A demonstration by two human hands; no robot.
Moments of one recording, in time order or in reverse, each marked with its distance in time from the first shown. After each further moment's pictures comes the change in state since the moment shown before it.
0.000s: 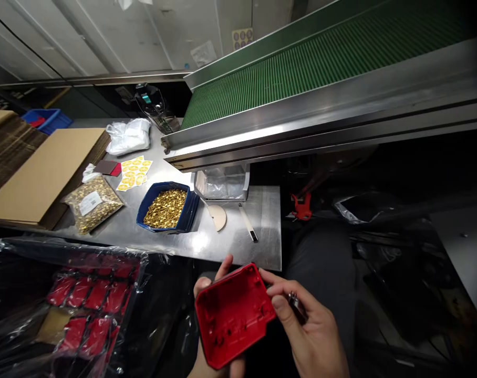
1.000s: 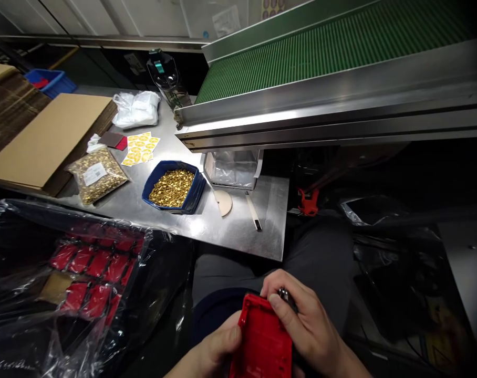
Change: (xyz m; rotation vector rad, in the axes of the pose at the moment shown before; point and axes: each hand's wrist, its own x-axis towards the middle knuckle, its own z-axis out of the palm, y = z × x) left_hand -0.050 0.000 0.013 -0.442 -0.444 -0.502; right_hand 0.007 0.007 -0.019 -0.238 -0.429 -0.162
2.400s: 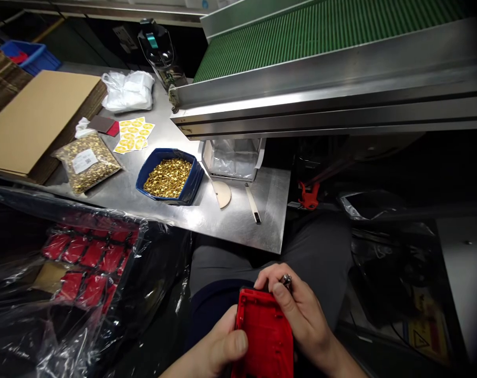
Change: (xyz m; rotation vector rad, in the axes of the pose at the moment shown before) left_hand -0.010 0.002 0.012 0.130 0.110 -0.040; right_hand -0.002 0.010 0.010 0.152 0.081 0.049
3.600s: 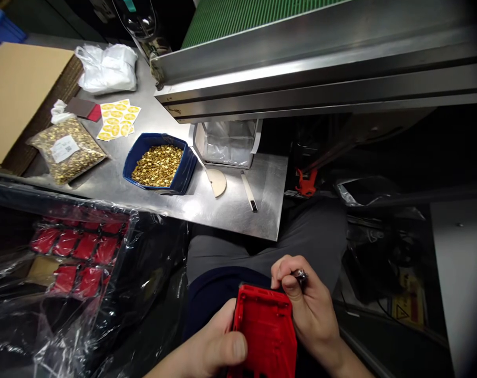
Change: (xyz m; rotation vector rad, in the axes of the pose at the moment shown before) left_hand -0.001 0.004 0.006 0.123 -0.049 -0.050; right_hand -0.017 0.006 0.004 0.032 0.222 -0.046
